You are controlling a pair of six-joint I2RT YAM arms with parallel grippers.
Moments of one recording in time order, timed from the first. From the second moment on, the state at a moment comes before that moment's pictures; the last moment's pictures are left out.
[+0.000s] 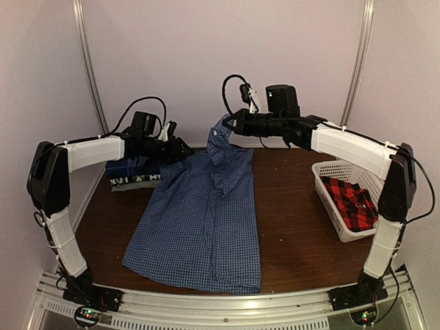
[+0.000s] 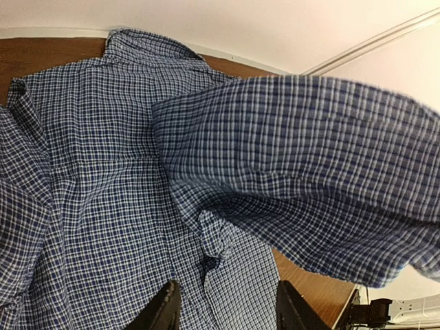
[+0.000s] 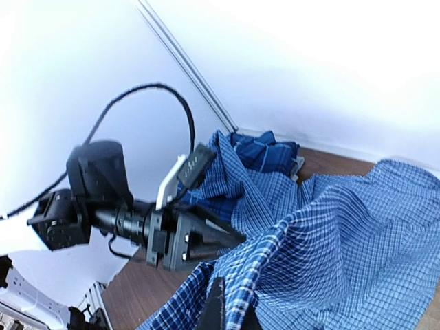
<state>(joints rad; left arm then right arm) -0.41 1.88 1.47 -0.21 0.53 -0.55 0.66 1.81 1.66 -0.12 -0.30 0.48</state>
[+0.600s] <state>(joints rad) -0.40 1.92 1.28 -0.05 0.53 -0.62 0.66 2.16 2.08 -0.05 -0.47 0.50</state>
